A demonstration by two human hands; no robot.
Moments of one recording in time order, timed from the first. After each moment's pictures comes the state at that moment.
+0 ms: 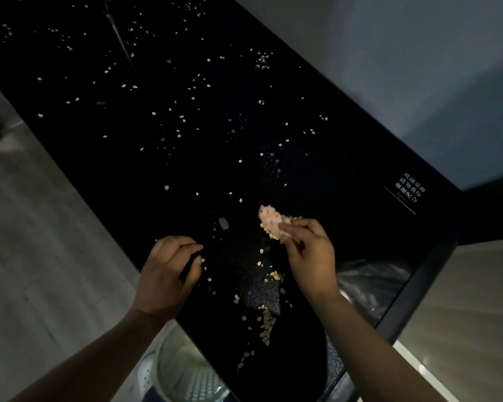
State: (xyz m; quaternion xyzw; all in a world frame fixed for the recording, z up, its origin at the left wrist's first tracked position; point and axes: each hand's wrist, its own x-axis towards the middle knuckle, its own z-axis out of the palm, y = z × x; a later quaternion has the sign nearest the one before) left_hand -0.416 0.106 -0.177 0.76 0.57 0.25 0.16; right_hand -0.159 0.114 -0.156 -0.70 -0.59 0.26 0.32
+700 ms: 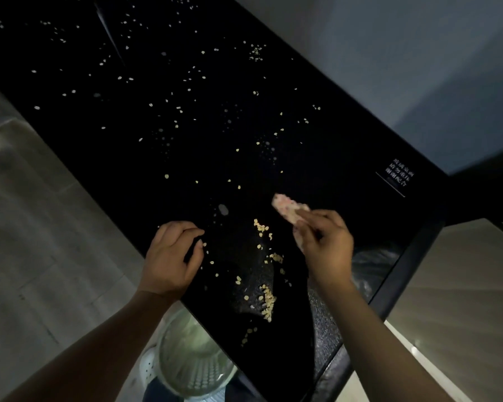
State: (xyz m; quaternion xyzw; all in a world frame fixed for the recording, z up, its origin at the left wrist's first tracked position) left_hand -0.417 0.104 -0.182 0.75 0.57 0.27 0.17; right_hand -0.154 0.091 -0.129 -0.73 -0.53 0.22 0.37
